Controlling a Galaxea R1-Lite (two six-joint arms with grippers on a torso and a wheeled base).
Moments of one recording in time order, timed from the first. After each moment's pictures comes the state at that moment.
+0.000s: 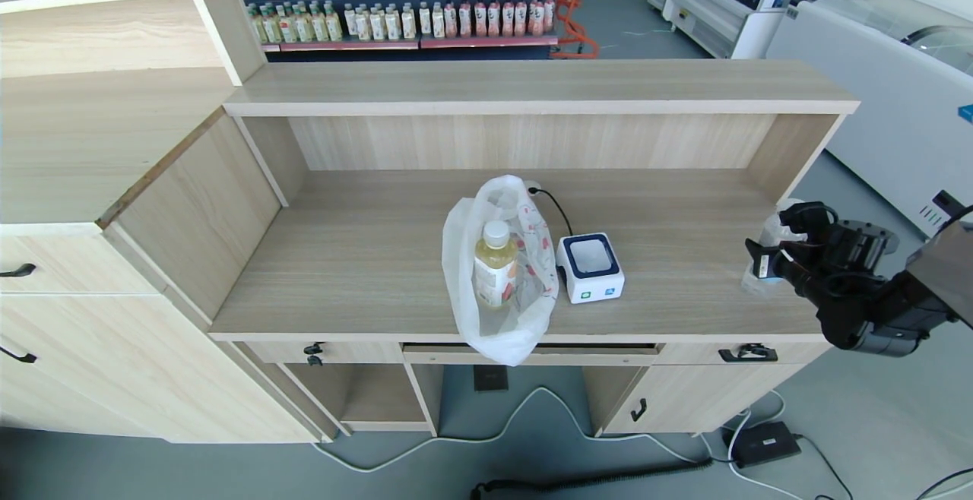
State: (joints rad) left arm -0.01 0.00 0.00 0.00 -0.01 0.02; right arm -0.24 2.42 -1.25 -1.12 0.08 -0.24
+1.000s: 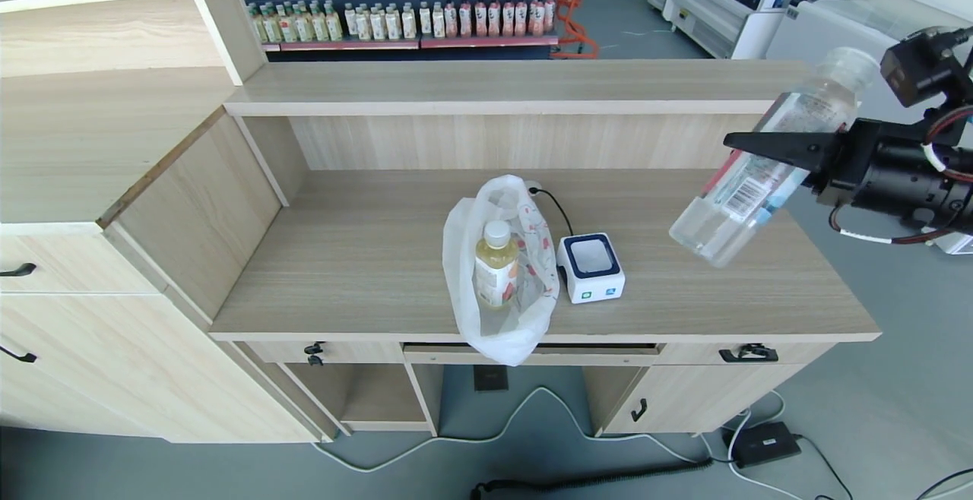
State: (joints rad) left arm -0.01 0.00 0.00 0.00 -0.01 0.02; right arm 0.06 1.50 -0.96 -0.57 0.78 0.42
